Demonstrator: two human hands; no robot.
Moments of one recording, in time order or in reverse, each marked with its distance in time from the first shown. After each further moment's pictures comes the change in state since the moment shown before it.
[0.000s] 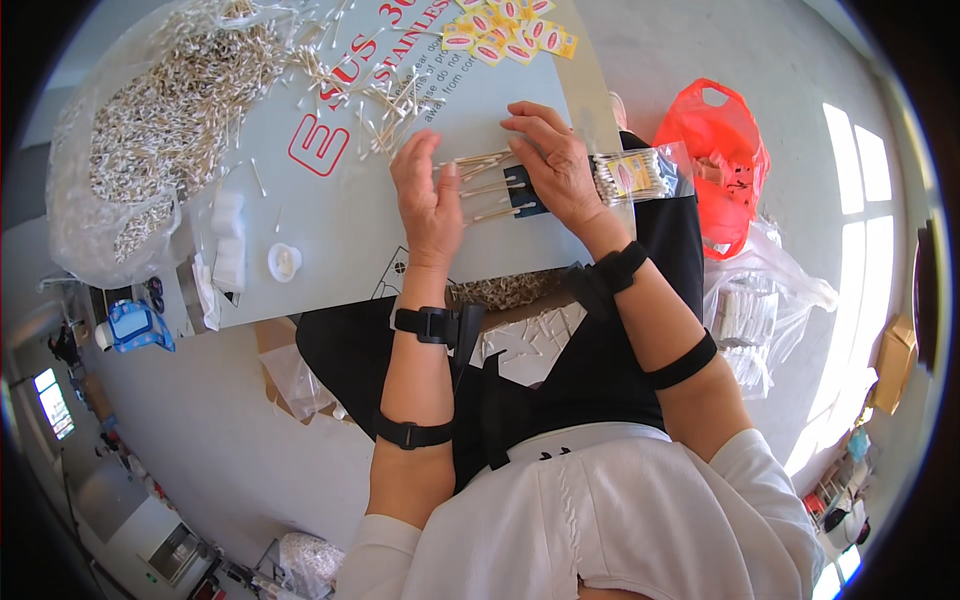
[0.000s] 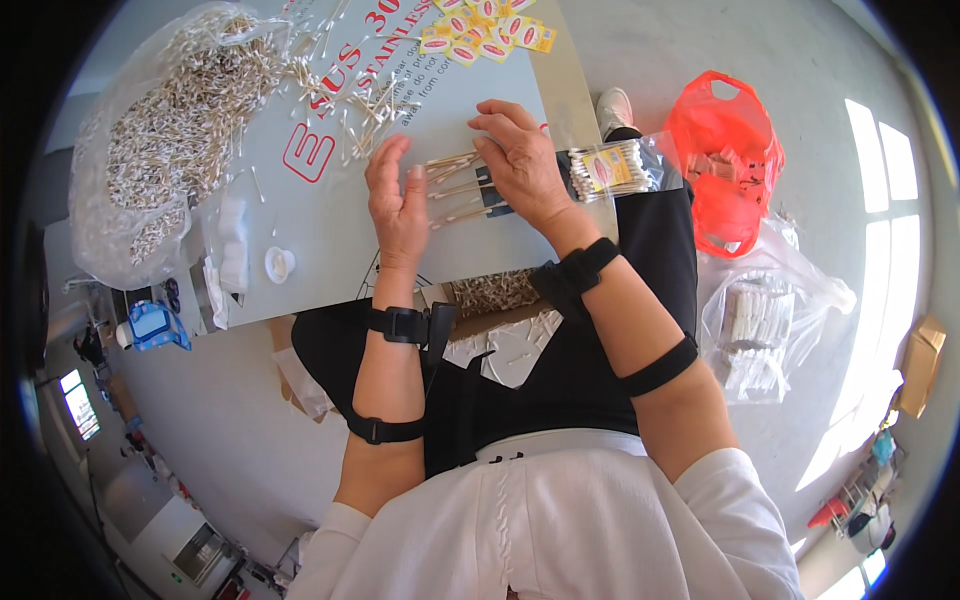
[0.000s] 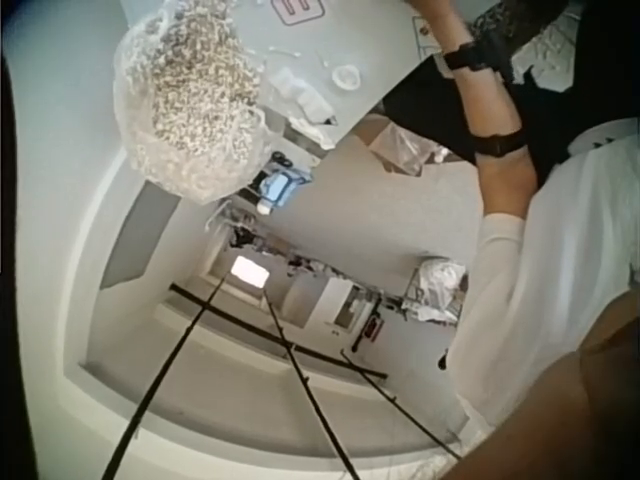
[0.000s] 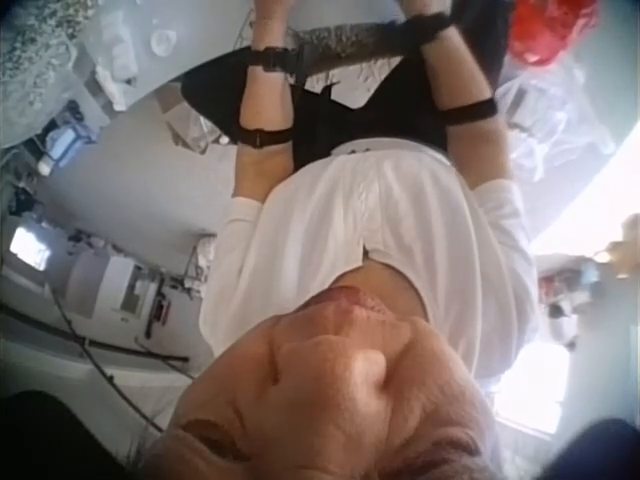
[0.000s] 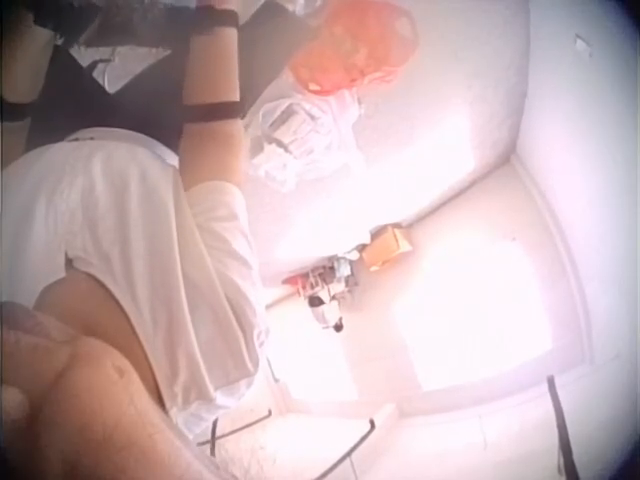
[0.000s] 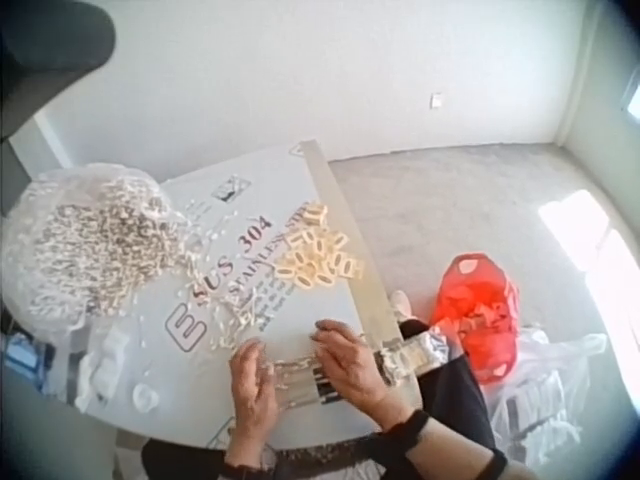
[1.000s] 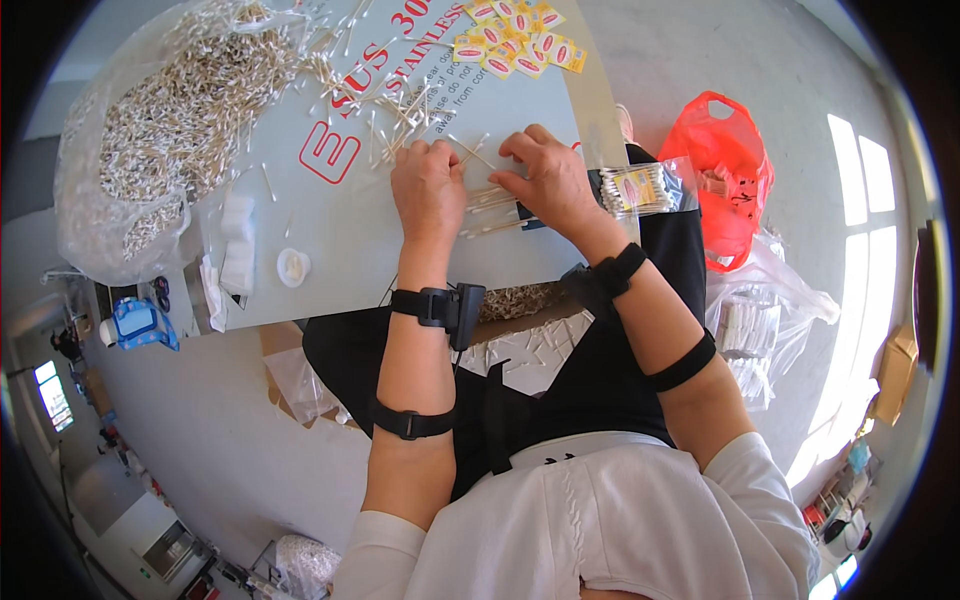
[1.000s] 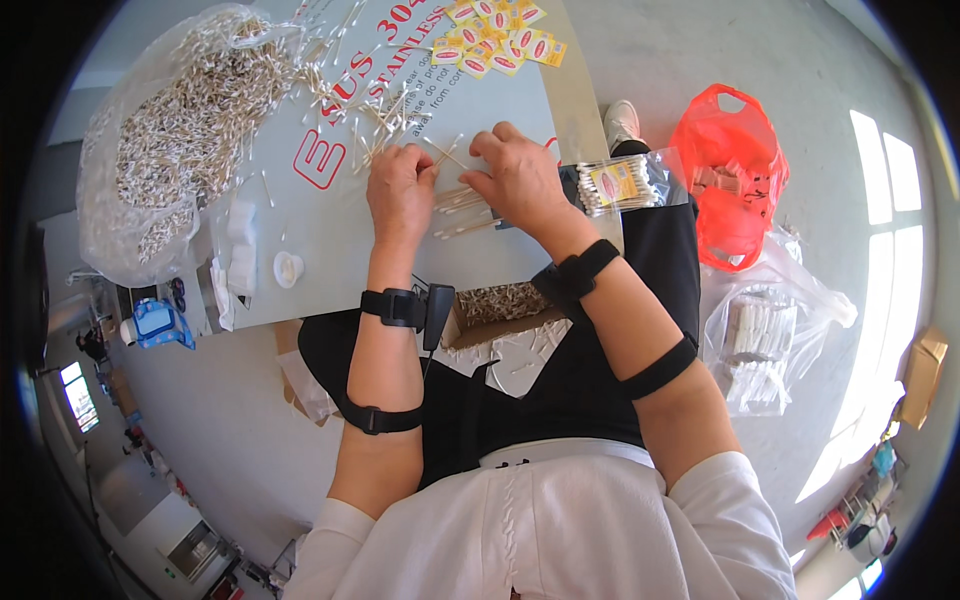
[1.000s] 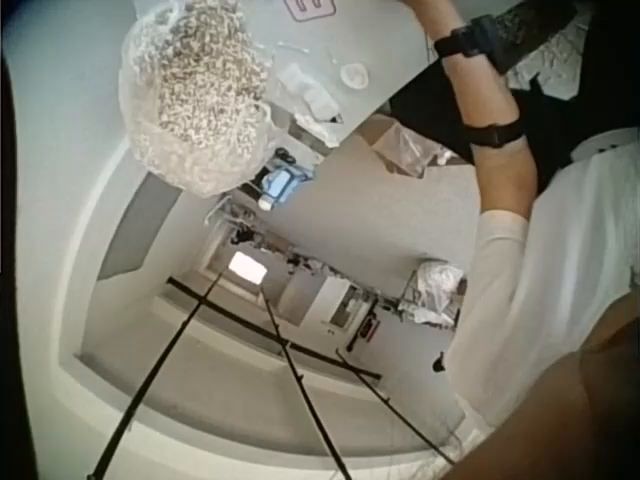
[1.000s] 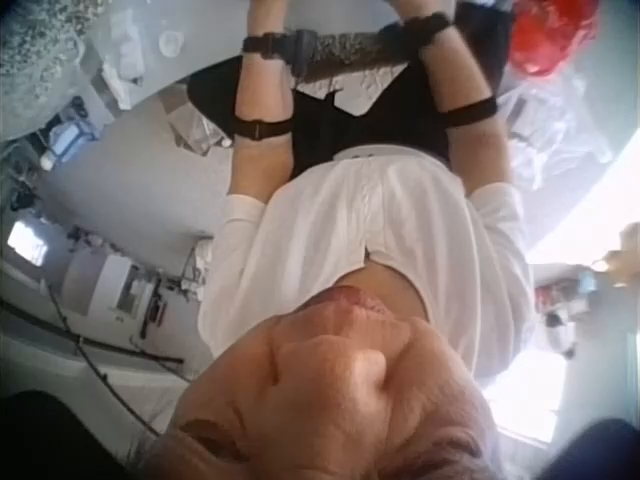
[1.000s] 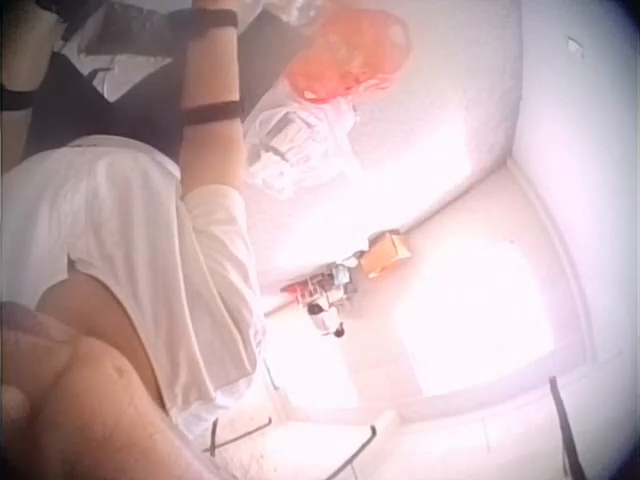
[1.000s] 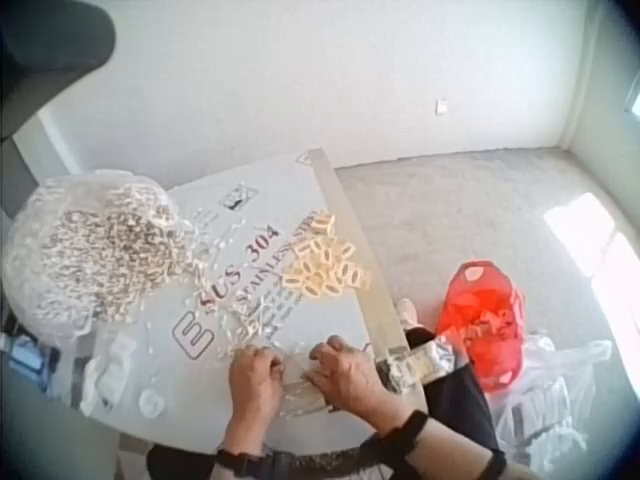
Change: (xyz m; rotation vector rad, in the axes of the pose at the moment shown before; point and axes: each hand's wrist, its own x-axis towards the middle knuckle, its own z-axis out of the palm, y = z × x) left_hand 0.034 0.005 -0.007 0.505 -0.122 -0.053; right_hand 0.008 -0.018 0.005 -0.213 -0.152 0.007
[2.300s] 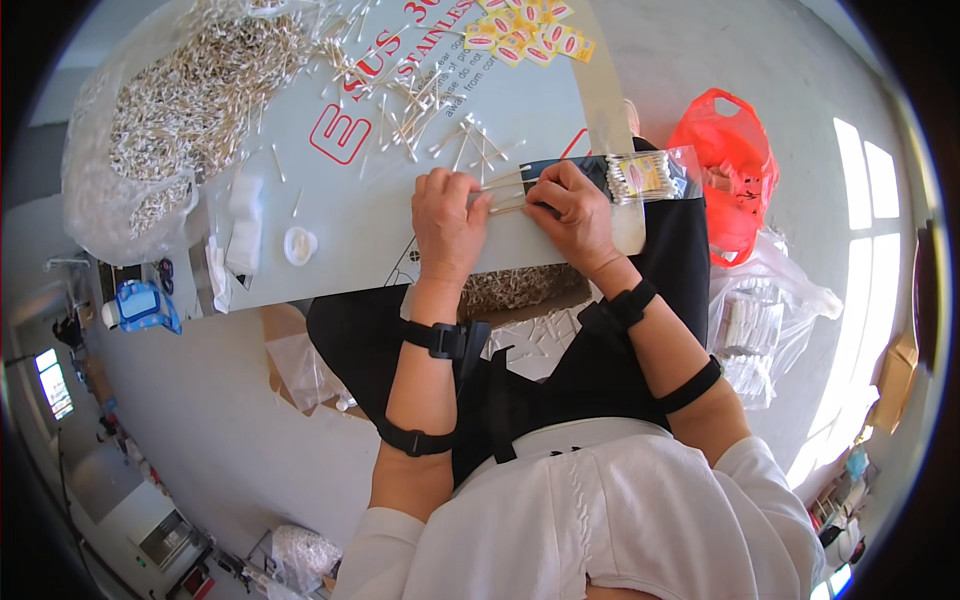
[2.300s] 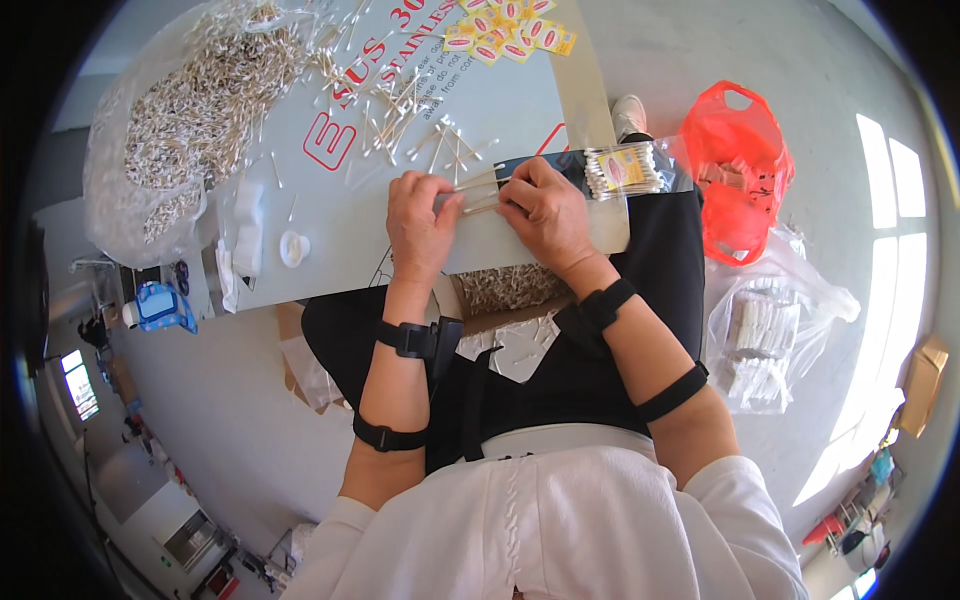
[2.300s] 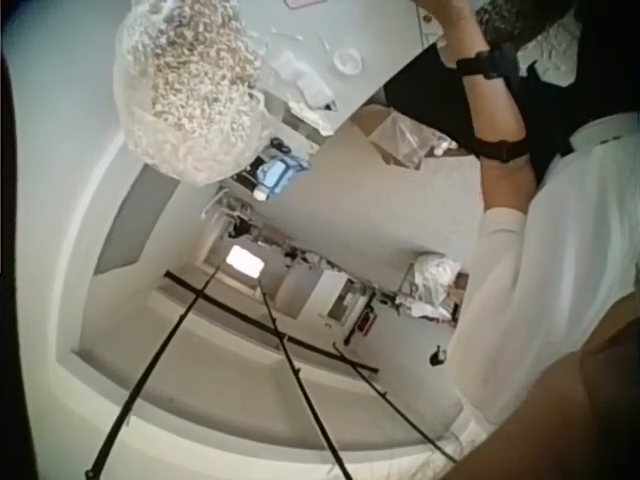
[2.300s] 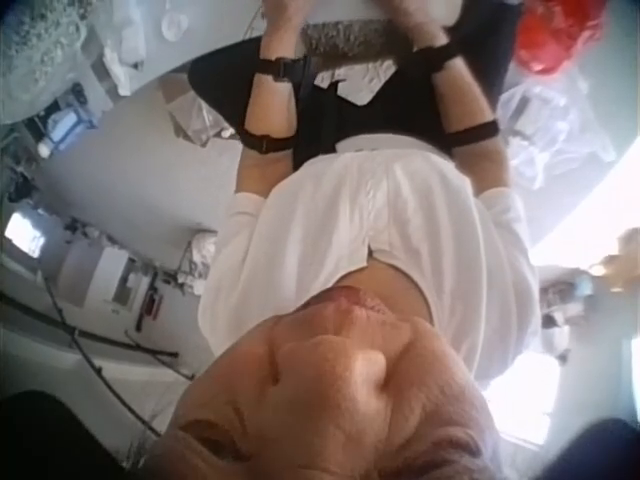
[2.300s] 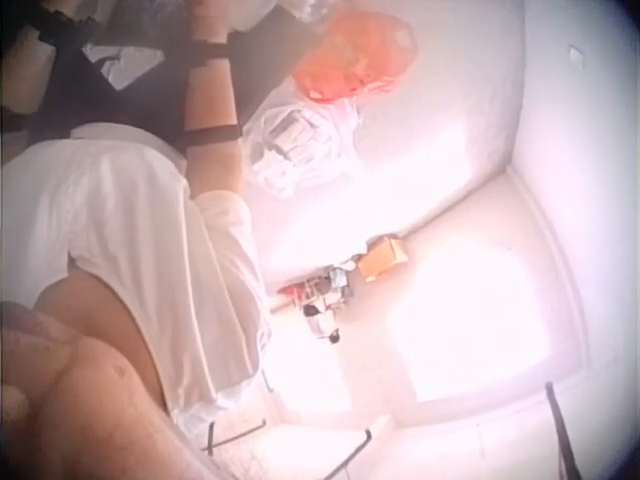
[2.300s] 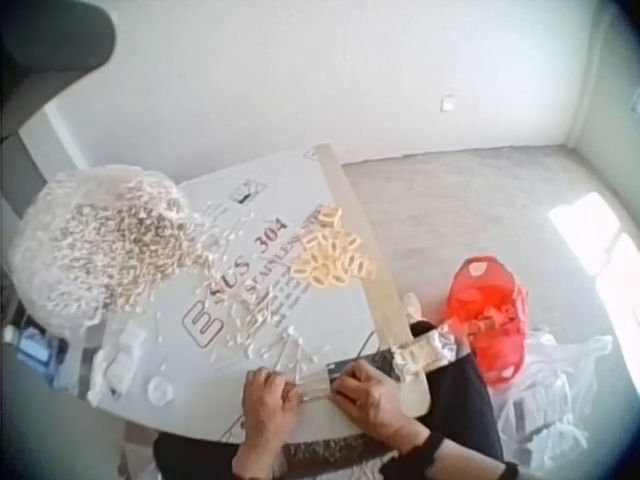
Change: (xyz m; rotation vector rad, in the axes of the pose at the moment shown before) left_hand -0.057 0.011 -0.009 -0.215 0.094 0.087; right_hand -0.063 0.000 -0.005 0.053 0.080 -0.008
